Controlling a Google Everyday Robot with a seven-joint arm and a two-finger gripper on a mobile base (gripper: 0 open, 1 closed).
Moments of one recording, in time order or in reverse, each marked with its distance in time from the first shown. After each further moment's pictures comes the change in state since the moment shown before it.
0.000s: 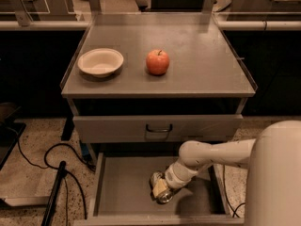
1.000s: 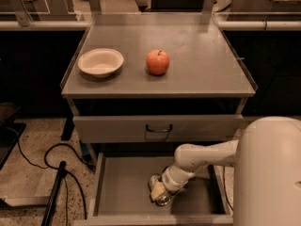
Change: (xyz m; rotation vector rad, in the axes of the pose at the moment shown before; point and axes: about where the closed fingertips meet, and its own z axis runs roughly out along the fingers) arm 0.002 -0.003 0.025 0.014 0.031 -0.009
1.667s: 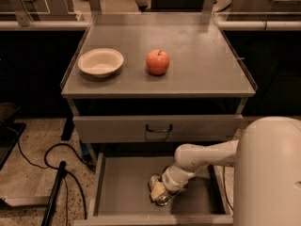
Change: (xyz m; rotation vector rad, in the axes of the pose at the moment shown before) arm 0.000 0.000 0.000 0.000 0.000 0.000
